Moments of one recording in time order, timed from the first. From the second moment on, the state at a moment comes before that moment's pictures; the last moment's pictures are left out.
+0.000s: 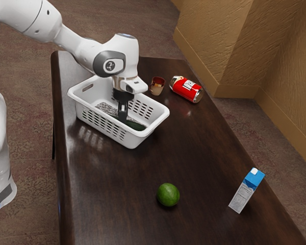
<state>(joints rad) 0.05 -0.32 0.17 -2.47 -0.22 2.18 0.59</state>
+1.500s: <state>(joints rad) 0.37 -0.24 0.25 -1.96 0.05 2.16 0.58</state>
